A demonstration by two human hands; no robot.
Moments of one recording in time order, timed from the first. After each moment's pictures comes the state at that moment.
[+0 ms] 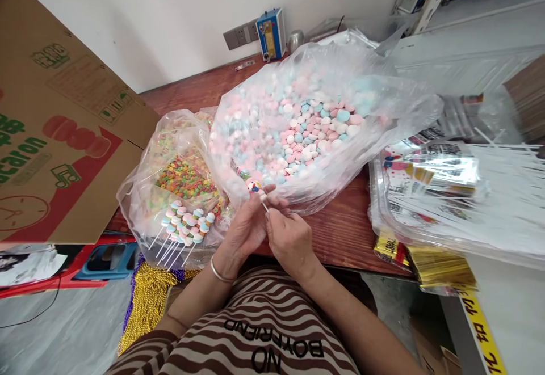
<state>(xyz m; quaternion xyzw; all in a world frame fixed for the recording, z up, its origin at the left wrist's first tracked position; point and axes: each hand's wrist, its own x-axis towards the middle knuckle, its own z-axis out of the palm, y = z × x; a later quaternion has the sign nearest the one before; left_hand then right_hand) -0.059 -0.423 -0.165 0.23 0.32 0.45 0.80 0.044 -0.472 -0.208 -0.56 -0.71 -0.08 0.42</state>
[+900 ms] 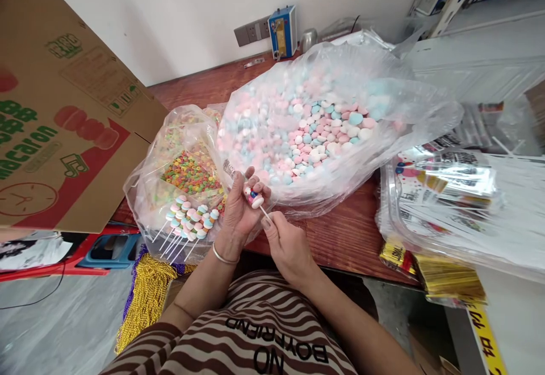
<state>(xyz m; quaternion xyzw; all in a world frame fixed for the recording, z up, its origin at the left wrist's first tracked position) -0.065 -0.396 -0.154 0.12 0.26 0.56 0.78 0.037 -0.482 -0.192 -0.51 -0.59 0.38 0.49</state>
